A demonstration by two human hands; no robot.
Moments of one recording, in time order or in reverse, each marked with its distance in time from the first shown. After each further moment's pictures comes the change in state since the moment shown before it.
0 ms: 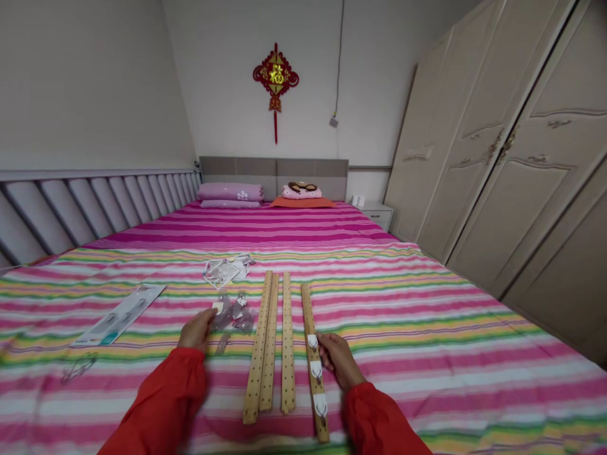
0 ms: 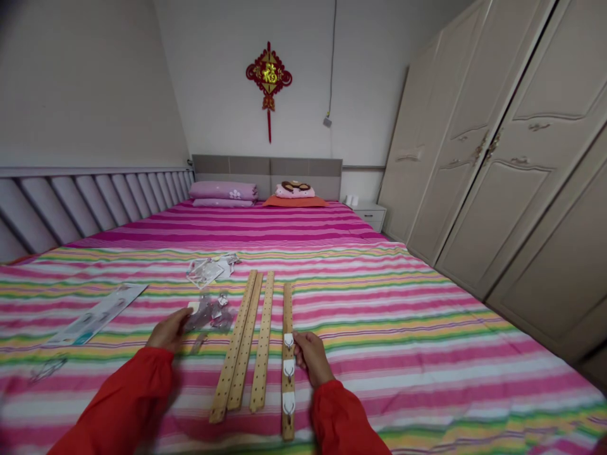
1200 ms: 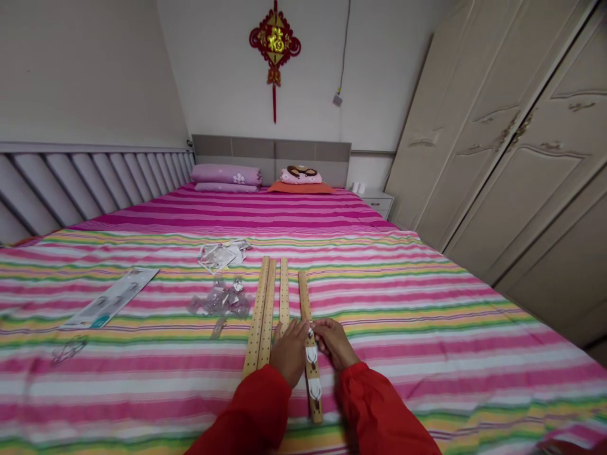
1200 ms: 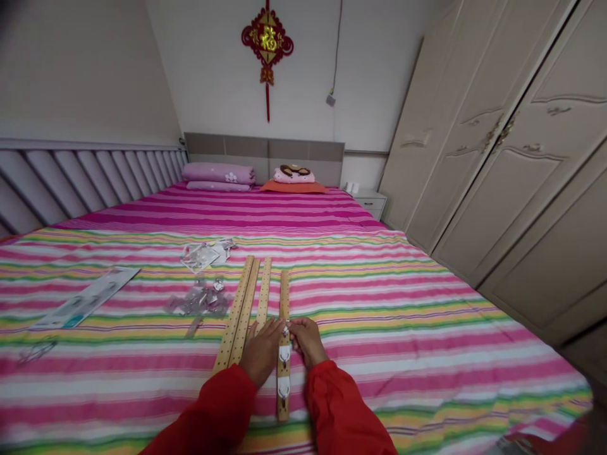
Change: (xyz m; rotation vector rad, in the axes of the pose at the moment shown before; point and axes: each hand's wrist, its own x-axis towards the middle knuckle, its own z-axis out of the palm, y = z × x) left_hand -0.152 -0.070 0.117 1.014 -0.757 0.744; right_hand 0.003 -0.004 0.002 -0.043 0.062 0.065
